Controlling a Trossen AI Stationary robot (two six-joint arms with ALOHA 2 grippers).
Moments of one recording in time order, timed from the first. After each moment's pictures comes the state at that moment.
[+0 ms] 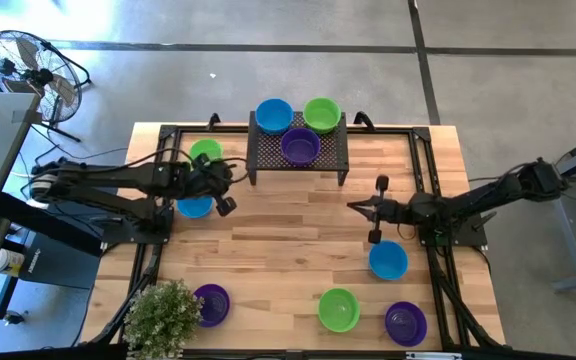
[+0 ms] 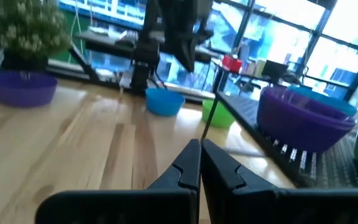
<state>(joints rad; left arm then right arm) 0.09 1.02 0.82 -0.68 -0.42 -0.34 0.13 0.94 0.06 0.88 0.30 -0.24</state>
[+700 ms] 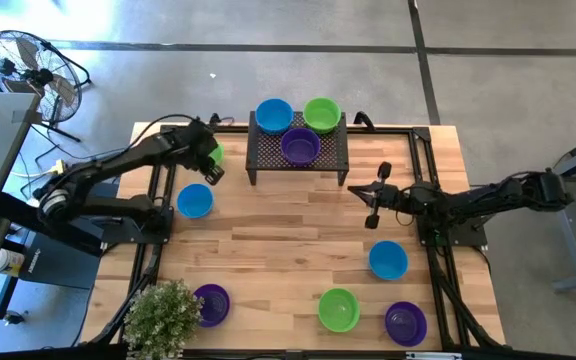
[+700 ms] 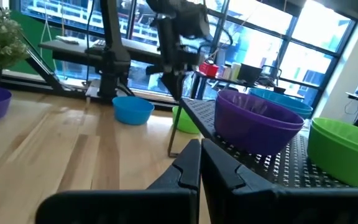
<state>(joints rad) 0.73 1.12 0.76 -0.71 -0.06 -0.06 -0.08 0.94 0.06 0.94 0.17 -0.24</state>
